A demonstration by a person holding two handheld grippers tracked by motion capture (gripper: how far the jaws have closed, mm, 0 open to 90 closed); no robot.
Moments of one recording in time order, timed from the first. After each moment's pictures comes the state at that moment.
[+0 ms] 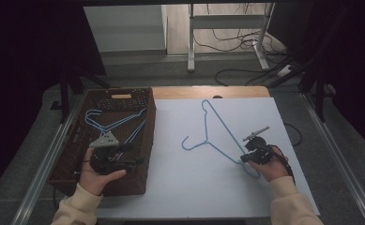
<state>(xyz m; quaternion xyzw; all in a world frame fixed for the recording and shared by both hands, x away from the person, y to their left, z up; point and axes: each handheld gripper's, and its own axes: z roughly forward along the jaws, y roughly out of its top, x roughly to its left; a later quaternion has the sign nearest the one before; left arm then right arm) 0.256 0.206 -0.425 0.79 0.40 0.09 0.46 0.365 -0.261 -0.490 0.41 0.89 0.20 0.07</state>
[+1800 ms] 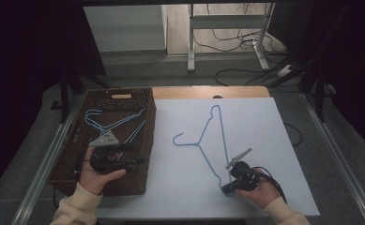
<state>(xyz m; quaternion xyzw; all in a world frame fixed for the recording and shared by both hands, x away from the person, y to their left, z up) 0.257 0.206 -0.424 0.79 0.40 0.08 0.46 0.294 -0.214 -0.504 0.32 0.92 0.22 -0.08</state>
